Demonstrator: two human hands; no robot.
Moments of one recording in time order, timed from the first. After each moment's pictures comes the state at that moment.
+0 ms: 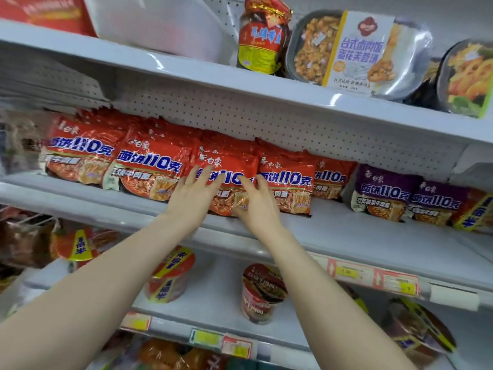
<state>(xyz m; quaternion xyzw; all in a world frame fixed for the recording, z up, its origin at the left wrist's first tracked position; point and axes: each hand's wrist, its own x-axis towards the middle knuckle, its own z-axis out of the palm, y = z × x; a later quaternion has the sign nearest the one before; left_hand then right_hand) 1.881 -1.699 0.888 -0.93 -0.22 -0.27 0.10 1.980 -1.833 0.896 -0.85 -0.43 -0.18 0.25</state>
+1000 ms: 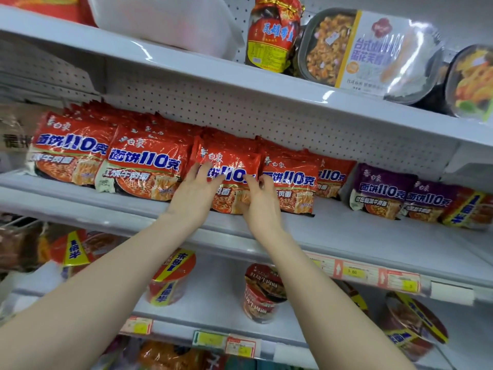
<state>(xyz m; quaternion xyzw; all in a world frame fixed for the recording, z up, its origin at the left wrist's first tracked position) 1.888 -1.672 0.887 -0.93 -0.18 -0.33 0.04 1.978 -1.807 0.890 -0.85 -0.40 -0.24 0.27</state>
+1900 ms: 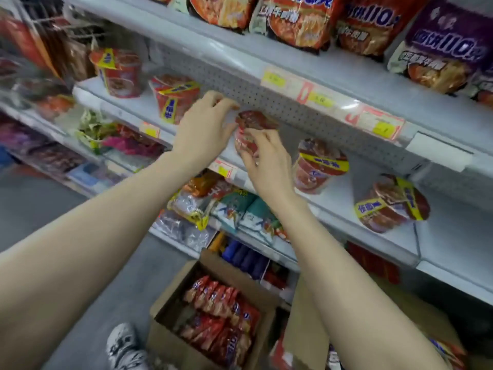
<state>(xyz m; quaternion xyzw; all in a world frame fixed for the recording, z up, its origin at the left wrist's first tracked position) 1.834 -1.950 0.763 -0.88 -0.27 -0.39 -0.07 1.949 -2.065 0.738 -0.75 -0.57 -0.09 0.32</state>
